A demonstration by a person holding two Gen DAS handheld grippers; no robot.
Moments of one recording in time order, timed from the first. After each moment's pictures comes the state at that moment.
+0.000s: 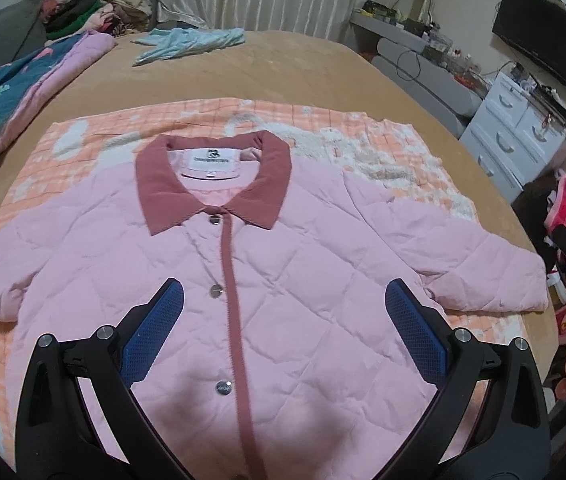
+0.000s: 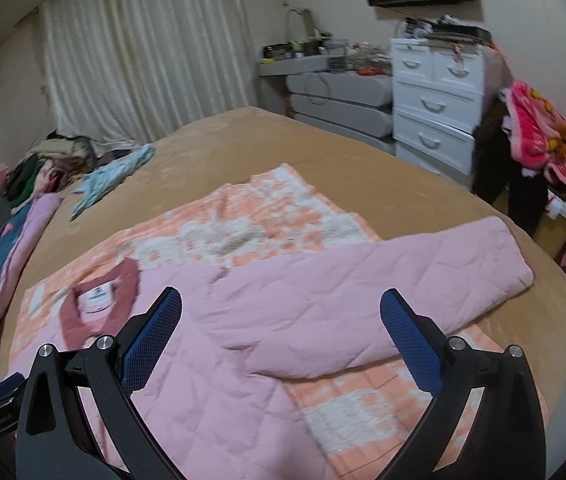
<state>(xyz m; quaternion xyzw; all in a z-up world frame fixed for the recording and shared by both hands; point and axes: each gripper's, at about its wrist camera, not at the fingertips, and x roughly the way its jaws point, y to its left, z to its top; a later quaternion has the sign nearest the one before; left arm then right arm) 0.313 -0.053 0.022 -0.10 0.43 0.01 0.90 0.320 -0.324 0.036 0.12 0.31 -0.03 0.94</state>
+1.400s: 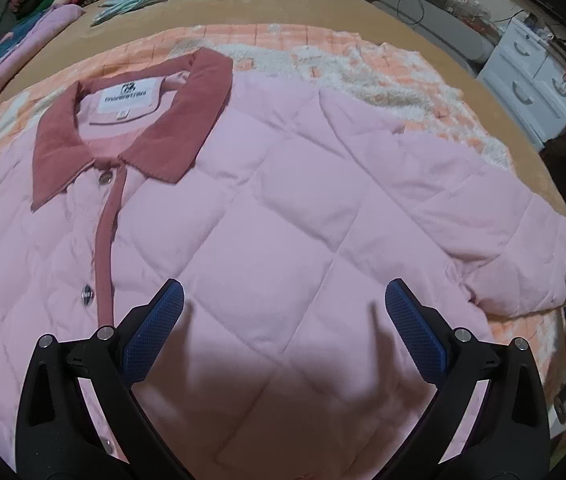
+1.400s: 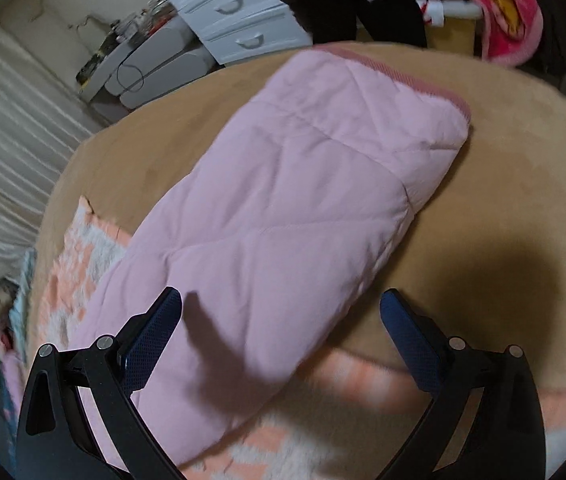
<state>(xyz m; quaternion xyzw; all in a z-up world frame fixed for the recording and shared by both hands) 0.391 -0.117 -0.076 -0.08 0.50 0.00 0.86 0.373 -0.560 -0.145 0.40 0.38 -0.22 0.81</state>
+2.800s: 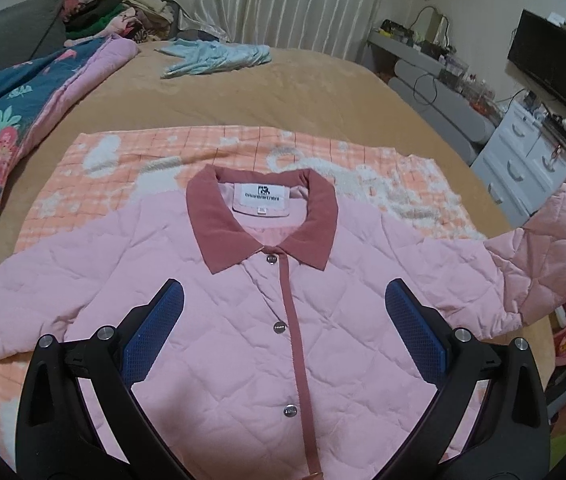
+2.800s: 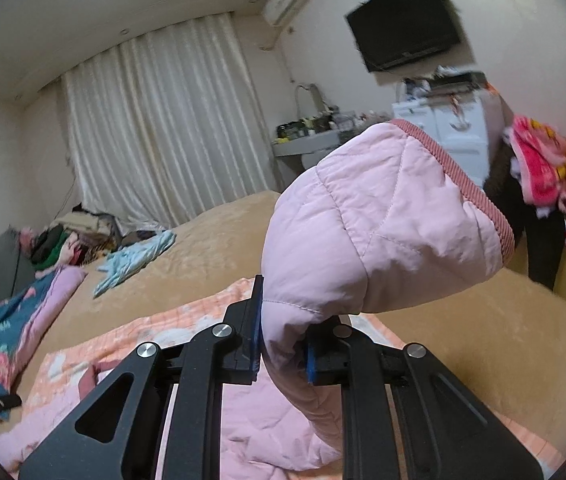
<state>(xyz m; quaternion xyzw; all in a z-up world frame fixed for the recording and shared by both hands) 0.311 0.028 0.066 -0.12 0.40 0.03 0.91 0.322 -0.375 0.078 0.15 0.15 0.00 0.98</state>
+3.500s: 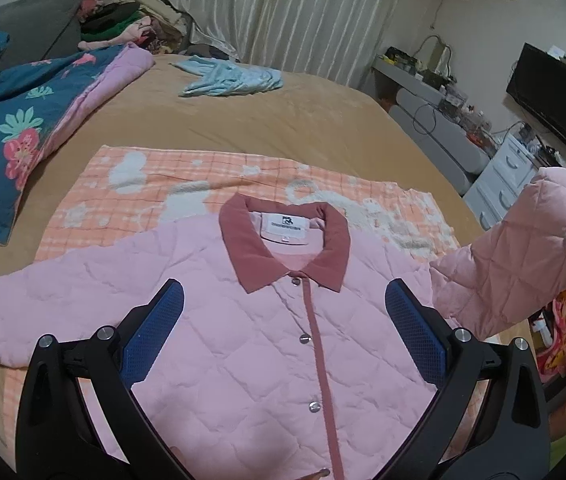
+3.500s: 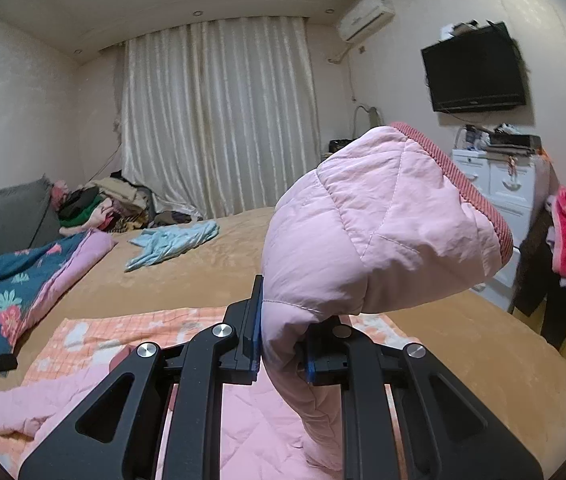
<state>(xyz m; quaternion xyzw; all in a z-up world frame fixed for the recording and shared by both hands) 0.280 0.087 0.104 -0.15 0.37 0.03 0.92 0.309 -0.263 0.132 0.05 0.13 0.07 0.99</state>
